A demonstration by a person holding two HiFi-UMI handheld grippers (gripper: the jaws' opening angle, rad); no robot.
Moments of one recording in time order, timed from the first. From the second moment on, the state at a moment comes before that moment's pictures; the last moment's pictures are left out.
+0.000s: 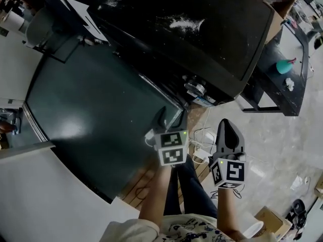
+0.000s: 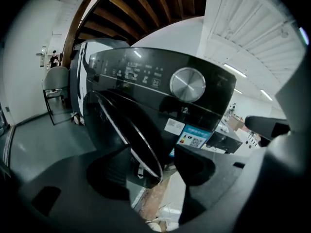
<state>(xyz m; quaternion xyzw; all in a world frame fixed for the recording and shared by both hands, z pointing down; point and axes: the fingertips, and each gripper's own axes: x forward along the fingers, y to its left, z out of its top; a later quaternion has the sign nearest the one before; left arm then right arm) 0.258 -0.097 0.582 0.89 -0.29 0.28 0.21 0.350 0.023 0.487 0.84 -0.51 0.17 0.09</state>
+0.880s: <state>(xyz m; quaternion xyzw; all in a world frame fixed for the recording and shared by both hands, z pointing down) 0.289 -0.116 0.656 0.86 -0.34 0.31 0.23 0.355 0.012 0.553 0.81 -0.53 0.22 0.10</state>
